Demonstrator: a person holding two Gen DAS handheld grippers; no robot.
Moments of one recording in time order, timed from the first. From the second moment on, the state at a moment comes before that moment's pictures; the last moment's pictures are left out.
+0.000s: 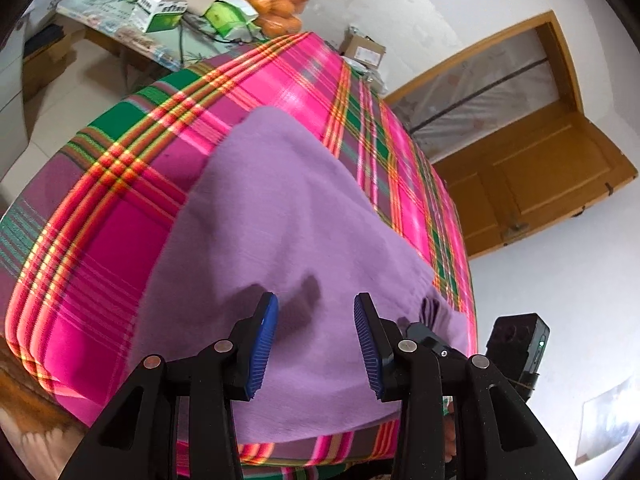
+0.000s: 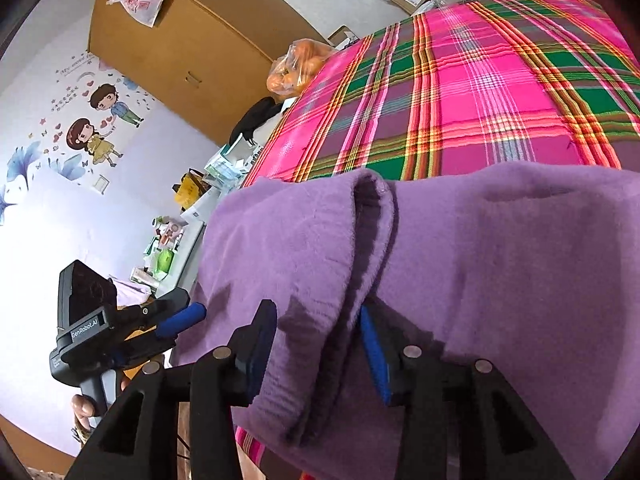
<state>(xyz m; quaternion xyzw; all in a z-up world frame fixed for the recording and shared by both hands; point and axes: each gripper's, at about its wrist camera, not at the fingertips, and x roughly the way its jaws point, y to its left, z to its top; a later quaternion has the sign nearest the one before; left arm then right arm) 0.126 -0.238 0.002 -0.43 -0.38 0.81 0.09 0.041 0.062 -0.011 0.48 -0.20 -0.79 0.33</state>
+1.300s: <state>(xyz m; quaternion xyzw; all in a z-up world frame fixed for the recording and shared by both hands) 0.128 -0.300 0.022 -0.38 -0.41 0.83 0.03 0.037 -0.013 0.081 0.38 -0.27 -0.74 0.48</state>
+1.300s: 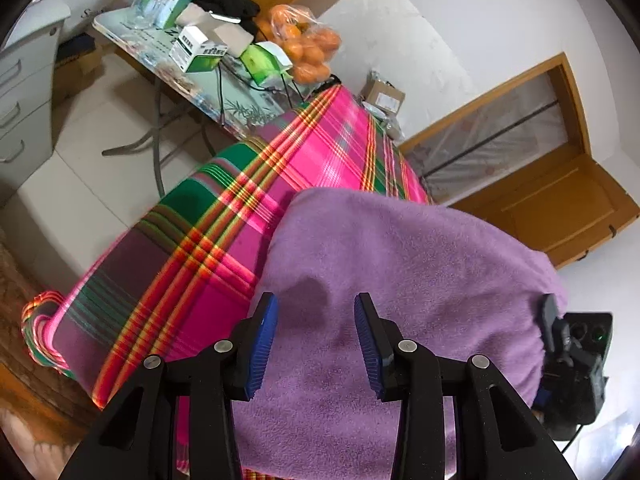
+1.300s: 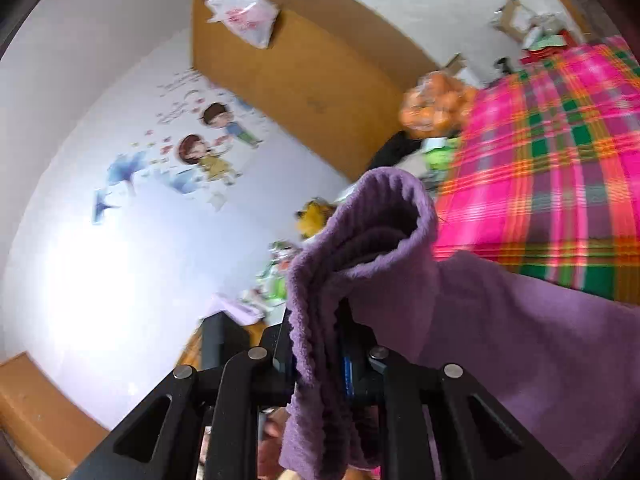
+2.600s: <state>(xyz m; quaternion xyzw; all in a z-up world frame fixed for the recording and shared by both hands) 0.114 -0.293 -0.008 -0.43 -0.38 0.82 0.02 0.045 0.035 0.006 0.49 -0.23 -0.75 0.37</state>
